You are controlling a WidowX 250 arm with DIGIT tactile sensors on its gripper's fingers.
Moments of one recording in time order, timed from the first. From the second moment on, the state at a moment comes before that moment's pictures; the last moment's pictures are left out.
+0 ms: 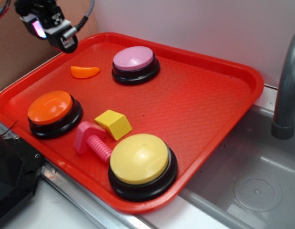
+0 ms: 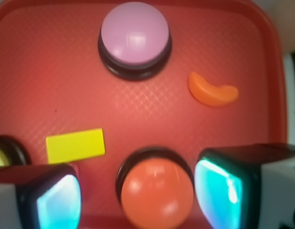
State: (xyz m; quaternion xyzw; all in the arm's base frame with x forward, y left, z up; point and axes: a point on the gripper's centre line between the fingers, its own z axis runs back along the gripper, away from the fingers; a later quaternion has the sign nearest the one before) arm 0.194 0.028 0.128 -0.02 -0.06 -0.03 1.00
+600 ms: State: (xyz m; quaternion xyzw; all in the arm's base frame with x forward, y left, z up) arm 0.234 0.080 0.065 -0.06 -0.05 -0.21 0.97
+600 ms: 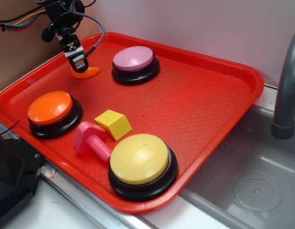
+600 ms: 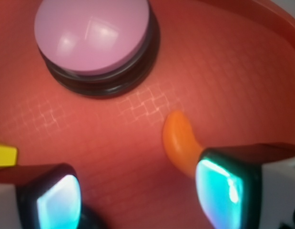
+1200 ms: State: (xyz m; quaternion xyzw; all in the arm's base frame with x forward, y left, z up) arm 0.241 0.092 0.024 -0.05 -0.01 -0.24 0.97
